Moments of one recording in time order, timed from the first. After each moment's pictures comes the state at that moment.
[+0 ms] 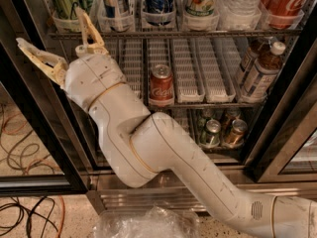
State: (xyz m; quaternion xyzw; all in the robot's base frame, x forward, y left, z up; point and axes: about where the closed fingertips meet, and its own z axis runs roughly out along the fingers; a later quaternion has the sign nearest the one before) arm 0.505 0.158 1.055 -0.24 0.45 0.22 0.83
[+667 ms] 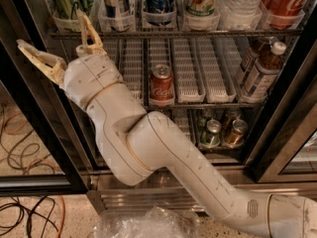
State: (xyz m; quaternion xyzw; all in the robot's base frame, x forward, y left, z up) arm 0.515 0.164 1.048 -0.24 0.46 0.22 0.83
